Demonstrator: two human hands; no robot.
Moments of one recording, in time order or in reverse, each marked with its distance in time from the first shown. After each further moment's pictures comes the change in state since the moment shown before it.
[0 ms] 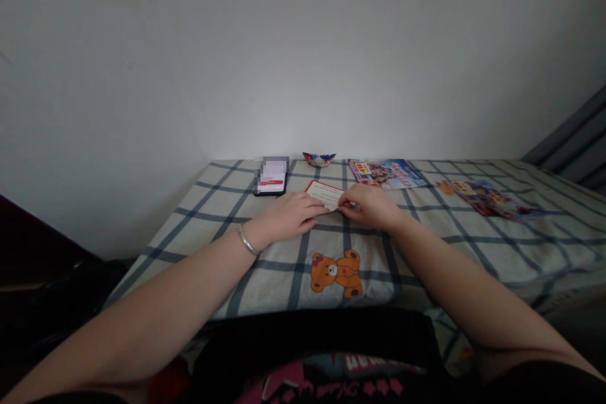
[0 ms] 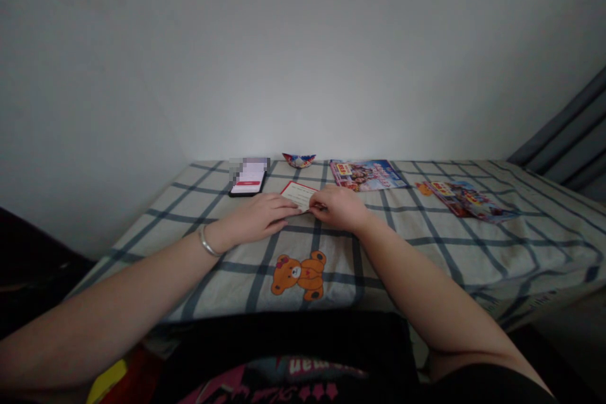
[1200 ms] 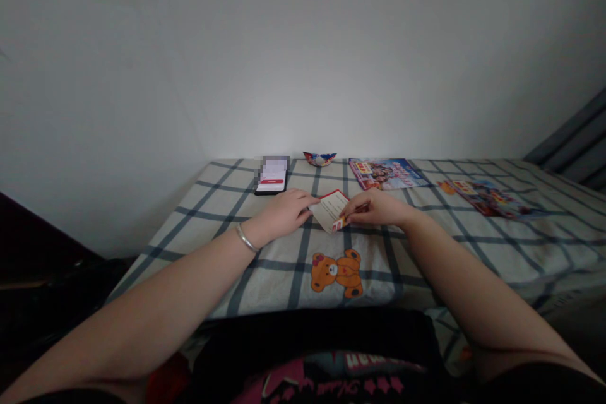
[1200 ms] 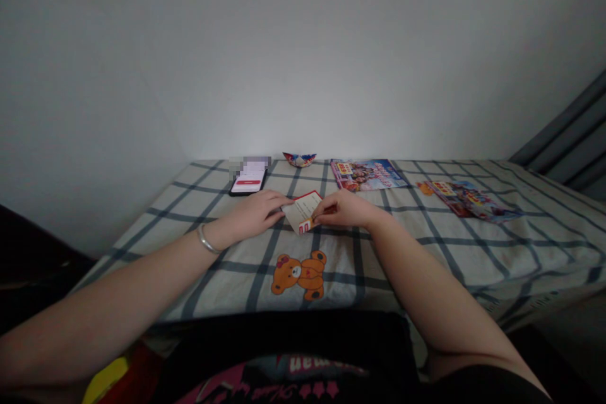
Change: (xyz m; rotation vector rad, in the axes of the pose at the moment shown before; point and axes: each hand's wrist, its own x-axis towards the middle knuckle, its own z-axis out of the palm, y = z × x) left_hand -0.001 -0.004 0.005 -0.082 0.056 -0.212; right_hand -0.007 0.017 -0.007 0.645 -0.271 0.056
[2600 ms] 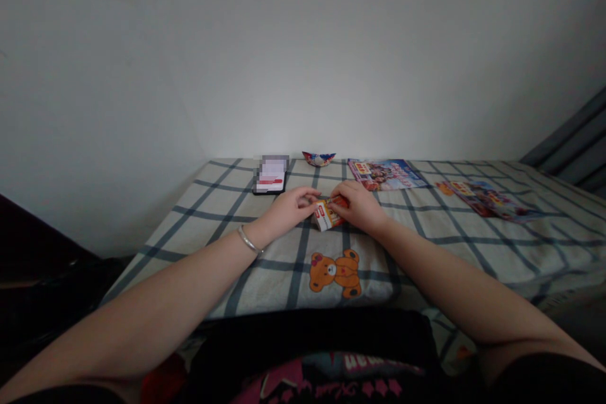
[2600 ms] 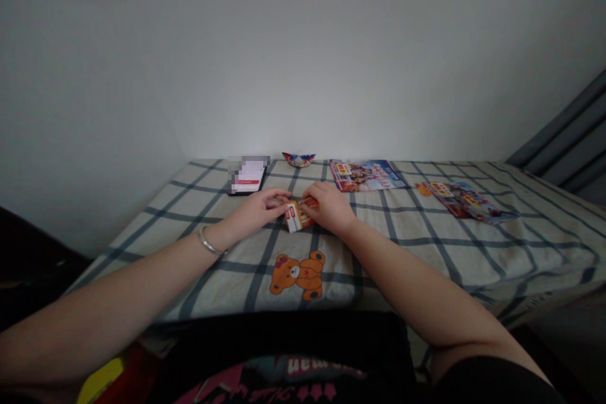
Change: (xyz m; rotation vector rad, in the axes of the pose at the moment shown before) left_hand 0.011 0.012 0.011 -0.972 0.140 -0.436; right_hand 0.027 -0.003 0.036 -0.472 0.467 -0.036
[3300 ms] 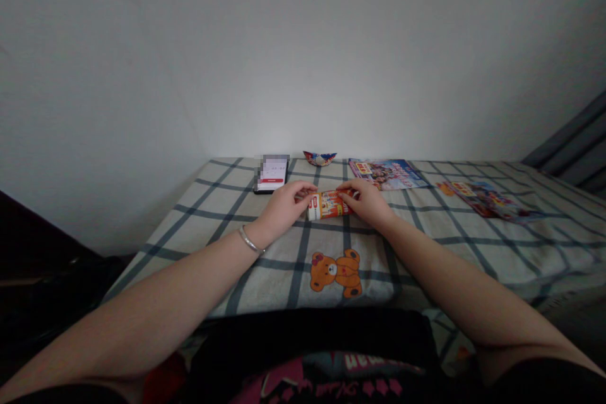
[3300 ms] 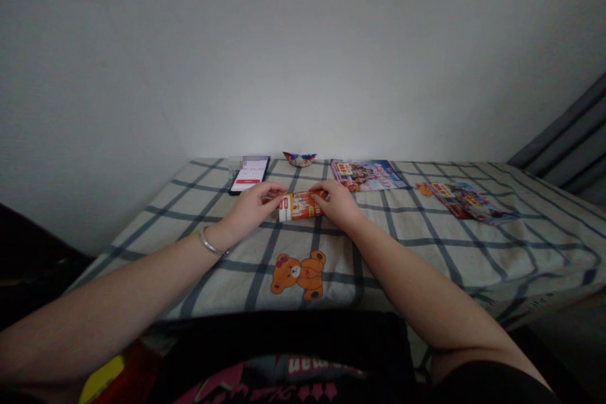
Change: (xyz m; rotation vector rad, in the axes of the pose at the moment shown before) left_hand 0.000 -0.004 -0.006 0.218 0.199 0.206; right_hand -0.001 0.010 -0.004 0.197 0.063 0.278
